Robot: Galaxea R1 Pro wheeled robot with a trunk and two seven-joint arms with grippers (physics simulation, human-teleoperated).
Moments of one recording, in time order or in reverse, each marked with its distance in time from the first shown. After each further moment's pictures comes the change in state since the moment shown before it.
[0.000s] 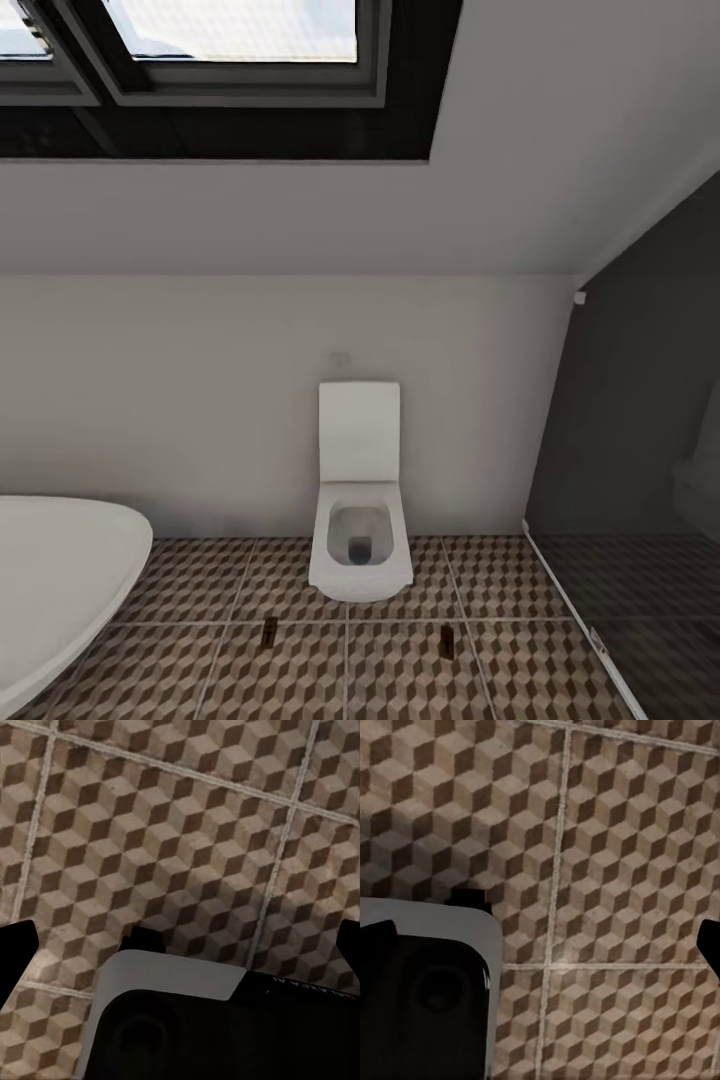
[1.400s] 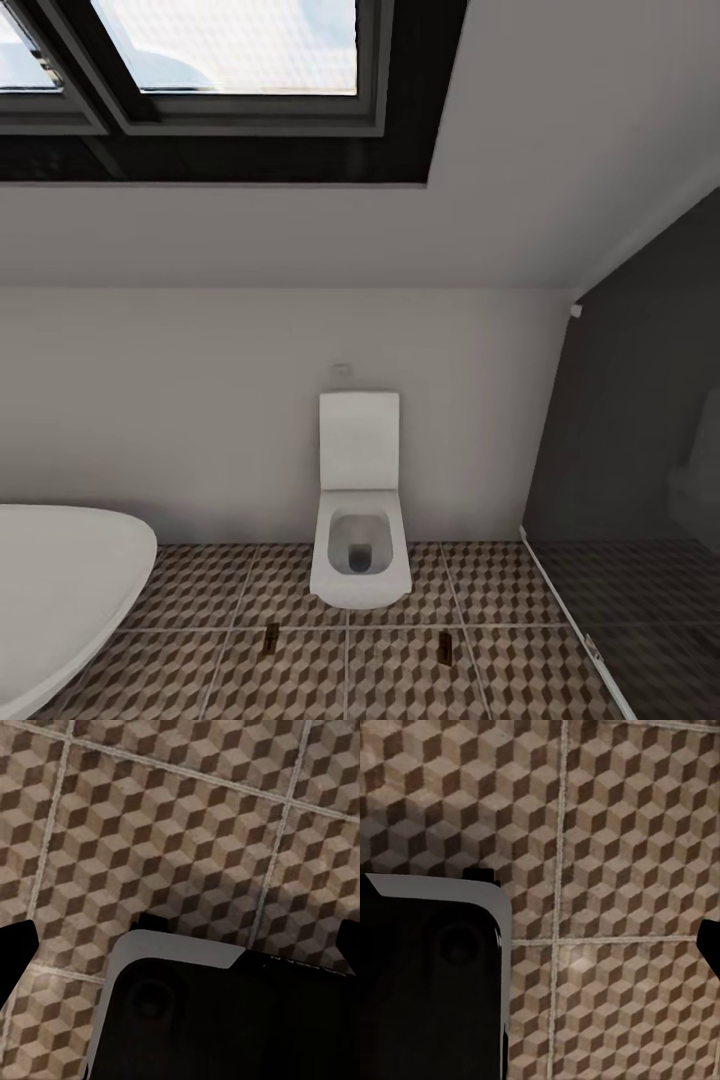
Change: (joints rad) left arm 0.058 -0.007 -0.004 -0.001 -0.001 -0.088 -0.001; right arm 0.048 0.000 -0.007 0.000 -0.052 -0.047 0.015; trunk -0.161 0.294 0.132
